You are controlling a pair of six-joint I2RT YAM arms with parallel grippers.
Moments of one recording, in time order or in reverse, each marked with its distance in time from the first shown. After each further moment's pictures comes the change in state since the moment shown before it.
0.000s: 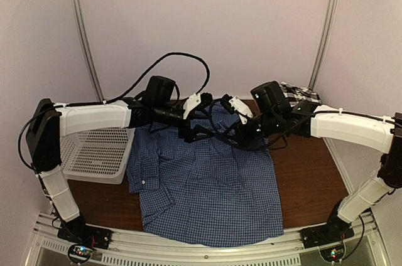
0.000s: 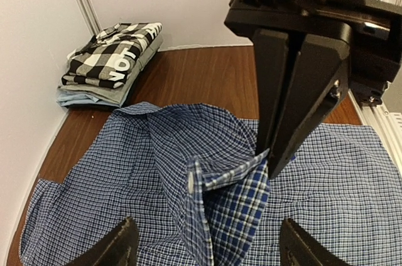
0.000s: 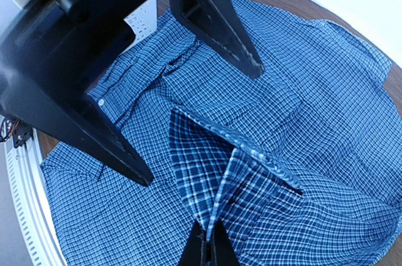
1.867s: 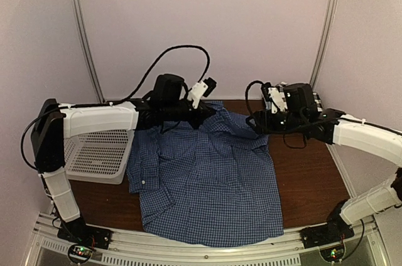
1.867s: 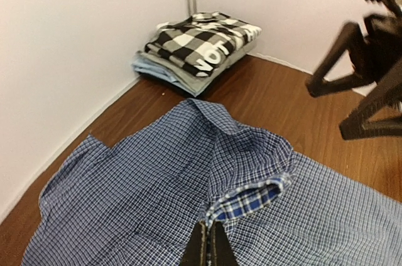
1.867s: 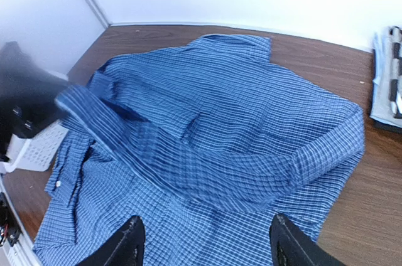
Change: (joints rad) left arm -0.079 0.034 0.024 0.143 -0.416 -0.331; right arm -0.161 -0.203 -0.208 0.166 0.149 0.259
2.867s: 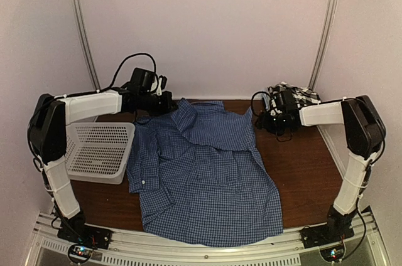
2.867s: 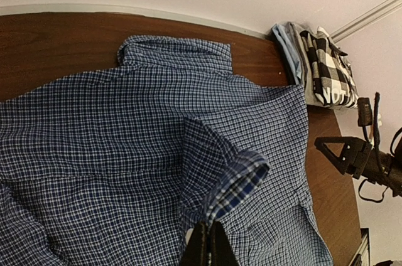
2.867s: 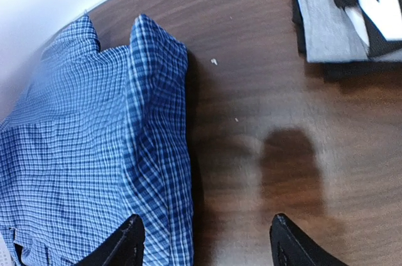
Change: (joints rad) left arm 0.316 0.042 0.064 -0.249 0.032 -0.688; right arm -0.320 0.567 0.173 0.105 -0.042 0.235
